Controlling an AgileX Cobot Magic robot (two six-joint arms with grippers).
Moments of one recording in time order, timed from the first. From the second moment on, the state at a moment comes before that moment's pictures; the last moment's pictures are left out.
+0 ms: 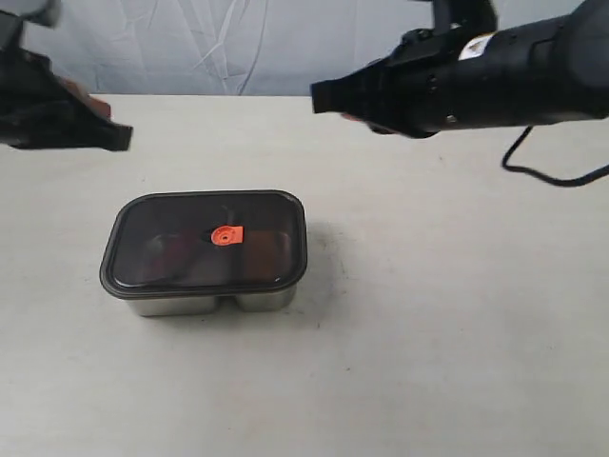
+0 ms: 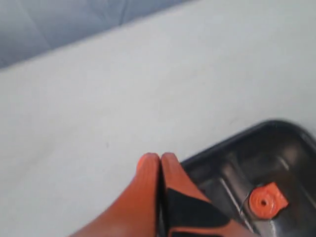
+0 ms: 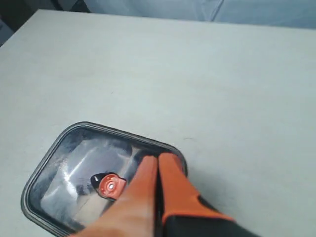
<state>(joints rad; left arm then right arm) -0.32 1.26 -0.83 -0.10 0.28 0.17 0.70 1.40 -0.96 0.50 0.25 -0.24</state>
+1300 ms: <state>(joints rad) -0.32 0.26 -0.59 -0.07 0.72 0.10 0.52 0.74 -0.54 -0.01 0.51 0.17</state>
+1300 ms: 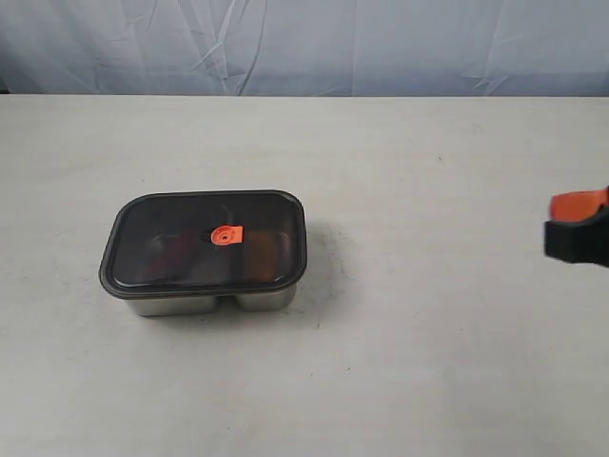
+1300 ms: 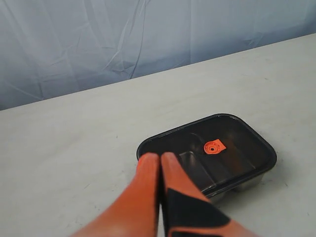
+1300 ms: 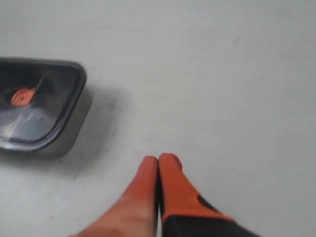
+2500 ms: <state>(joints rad) -0.32 0.26 -0.59 -0.07 0.72 0.10 -0.05 0.01 0.00 -0.02 0.36 0.08</state>
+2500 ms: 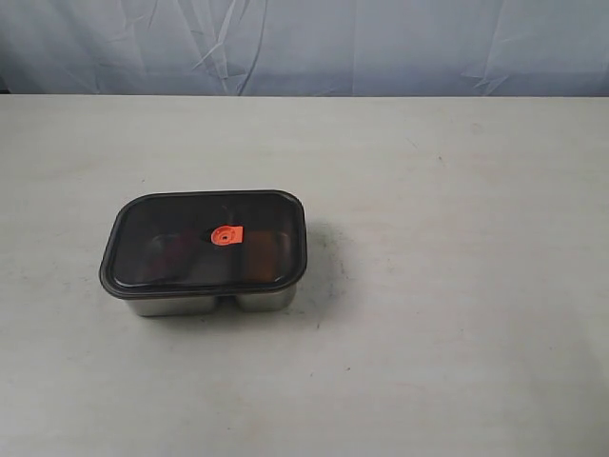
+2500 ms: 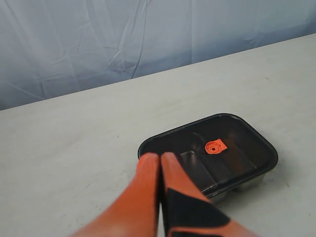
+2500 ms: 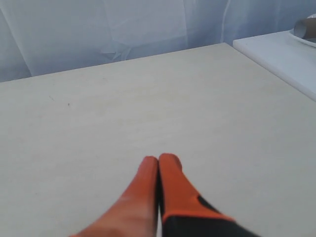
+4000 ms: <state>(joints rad) 0.03 0.01 0.00 -0.13 0.34 0.09 -0.05 0.01 0.00 0.04 0.37 0.08</state>
